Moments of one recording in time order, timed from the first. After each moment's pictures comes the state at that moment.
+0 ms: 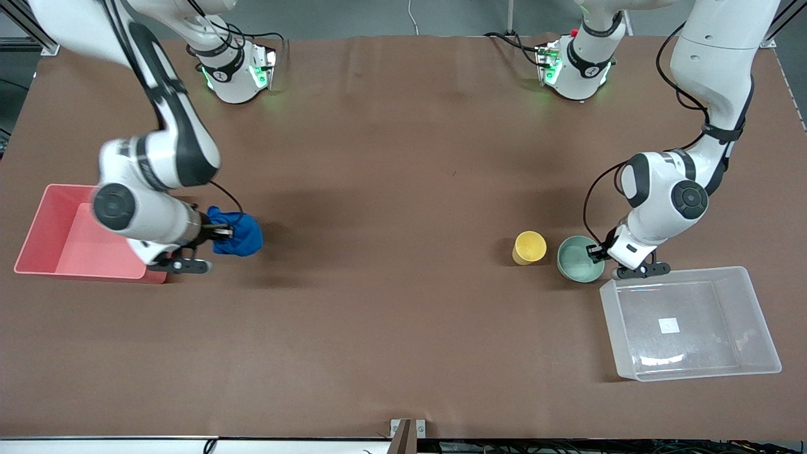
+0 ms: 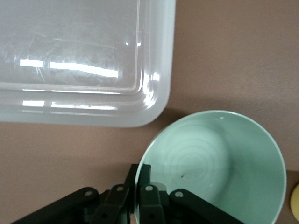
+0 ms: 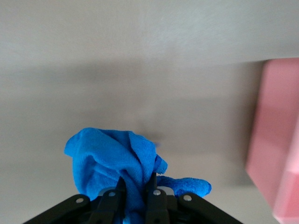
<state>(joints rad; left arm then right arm) -0.01 0.44 -0.05 -2.15 -0.08 2.65 -0.08 0.03 0.27 0.13 -1.80 -0.02 1.85 0.23</state>
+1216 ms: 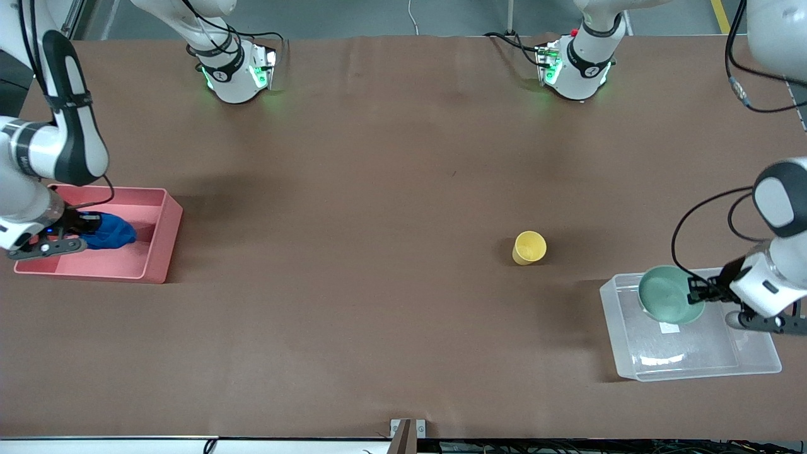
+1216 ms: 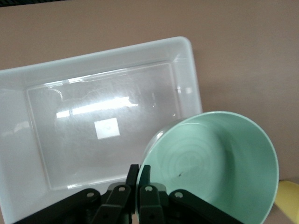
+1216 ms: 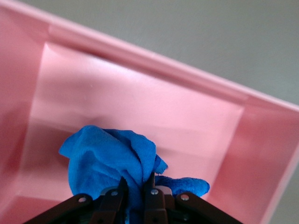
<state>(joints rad) 0.12 0.61 -0.03 -1.35 -0.05 2.04 0.27 -0.13 0.30 -0.24 -2.15 -0.27 2.48 -0.41</state>
